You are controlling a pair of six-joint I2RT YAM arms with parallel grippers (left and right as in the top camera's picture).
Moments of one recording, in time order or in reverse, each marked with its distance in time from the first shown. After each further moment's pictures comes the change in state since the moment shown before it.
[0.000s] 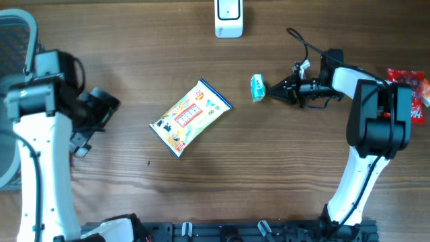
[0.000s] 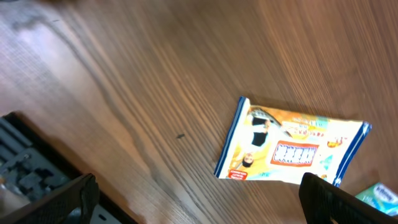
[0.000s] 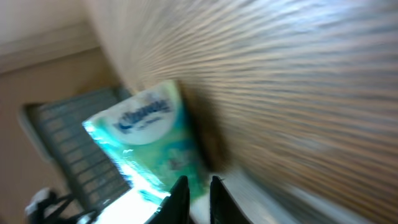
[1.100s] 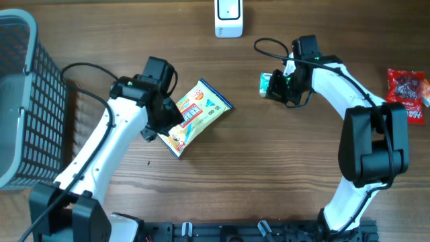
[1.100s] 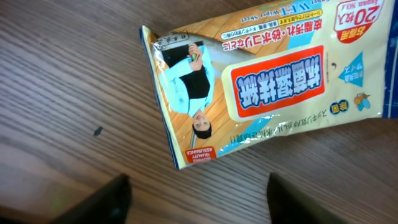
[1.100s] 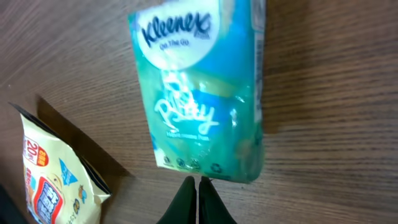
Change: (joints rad) left arm -0.475 0.149 -0.237 0.340 0.011 -0.009; right arm 0.237 -0.263 -0.013 -0.087 0.610 0.121
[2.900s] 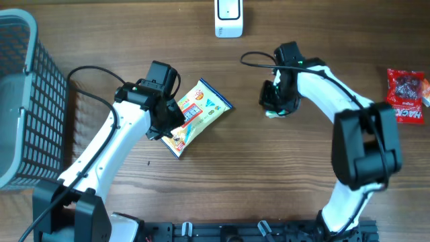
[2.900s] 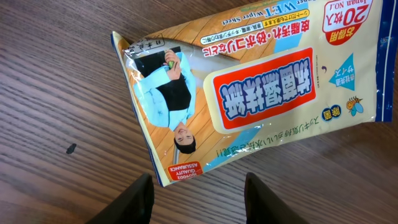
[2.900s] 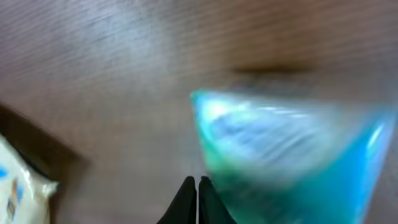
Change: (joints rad) left arm -0.011 0.001 -0.068 0.116 0.018 0.001; right arm 0.098 0.002 -0.012 -0.100 0.150 0.020
